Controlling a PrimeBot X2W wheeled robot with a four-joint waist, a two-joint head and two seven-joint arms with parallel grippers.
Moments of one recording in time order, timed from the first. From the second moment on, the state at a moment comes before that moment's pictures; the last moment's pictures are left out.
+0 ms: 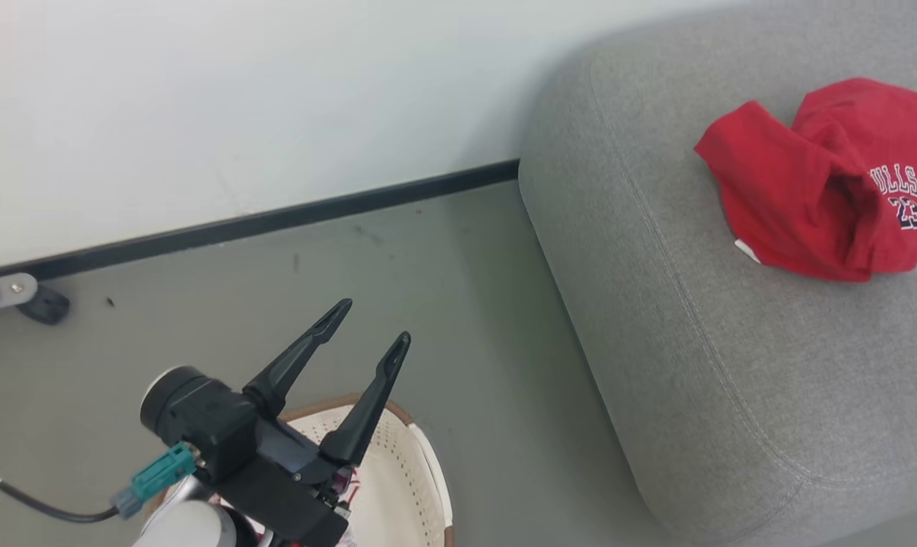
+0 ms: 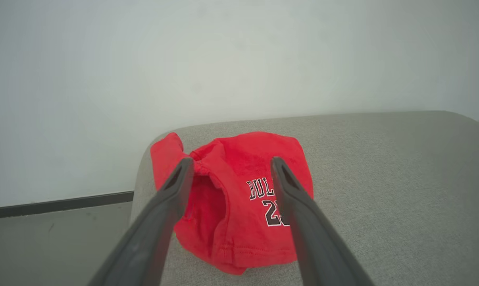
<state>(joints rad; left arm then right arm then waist) -0.41 0.41 -0.61 -0.01 -0.61 -0.08 -0.18 -0.69 -0.61 0.31 0.62 0.62 0.12 -0.07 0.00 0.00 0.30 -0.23</state>
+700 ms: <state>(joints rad) -0.24 0.40 -0.54 0.02 -0.64 0.03 -0.22 -0.31 -0.56 0.28 0.21 0.64 0.05 -0.23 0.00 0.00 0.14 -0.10</state>
